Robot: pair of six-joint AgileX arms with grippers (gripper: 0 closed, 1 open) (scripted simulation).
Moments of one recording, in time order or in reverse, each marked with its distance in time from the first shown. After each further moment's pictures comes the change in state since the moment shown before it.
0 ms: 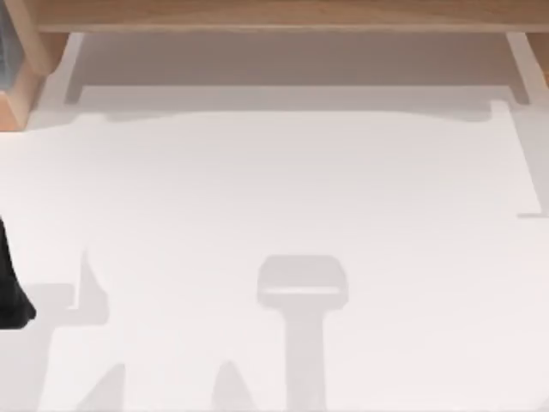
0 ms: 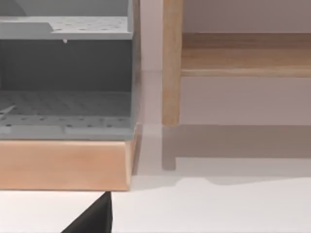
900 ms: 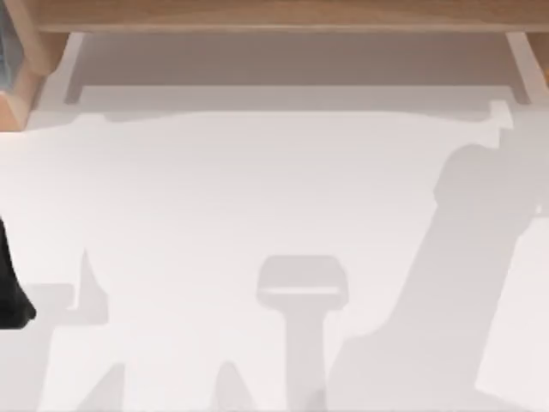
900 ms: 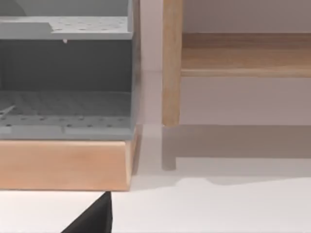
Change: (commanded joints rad) left arm 0.000 0.000 0.000 0.000 0.000 0.000; right arm 0.367 0.497 0.730 -1.144 0.338 0.681
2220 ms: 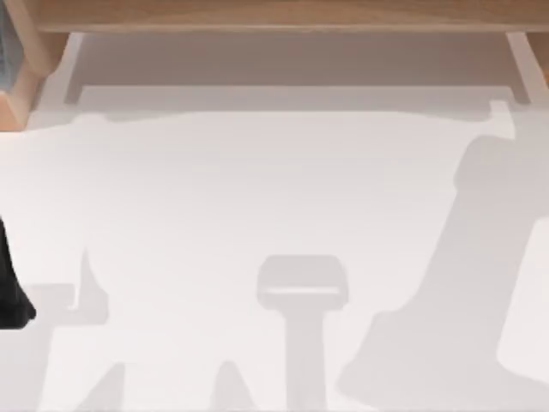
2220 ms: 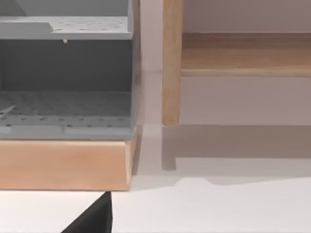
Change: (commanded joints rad) left arm 0.000 0.000 0.000 0.000 0.000 0.000; right arm 0.013 0.102 0.069 -0.069 0.063 0.077
